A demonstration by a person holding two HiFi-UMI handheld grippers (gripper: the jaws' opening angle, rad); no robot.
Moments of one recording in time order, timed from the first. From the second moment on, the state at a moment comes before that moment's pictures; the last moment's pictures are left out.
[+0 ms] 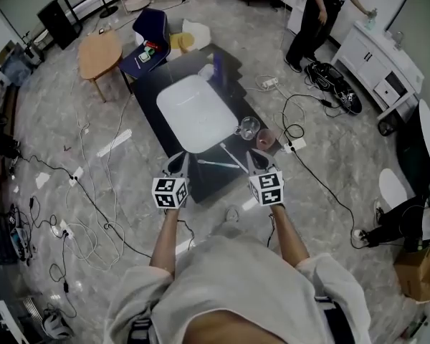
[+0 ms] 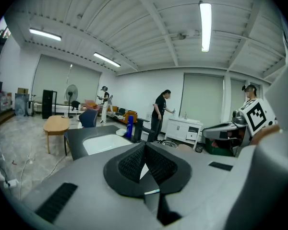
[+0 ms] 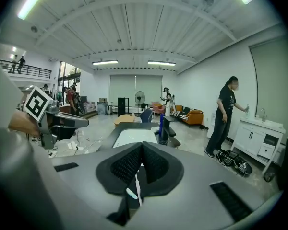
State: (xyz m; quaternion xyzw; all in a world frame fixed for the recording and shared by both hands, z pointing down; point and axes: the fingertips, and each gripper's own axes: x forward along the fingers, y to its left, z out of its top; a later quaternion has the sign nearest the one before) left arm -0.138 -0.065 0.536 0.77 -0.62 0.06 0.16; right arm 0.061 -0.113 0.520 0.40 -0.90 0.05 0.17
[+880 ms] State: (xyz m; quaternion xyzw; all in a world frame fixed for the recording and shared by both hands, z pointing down) left arm -0.158 -0.136 0.561 0.73 -0.65 0.10 0.19; right arm 0.010 -0.201 0.552 0.31 -0.93 0.06 0.20
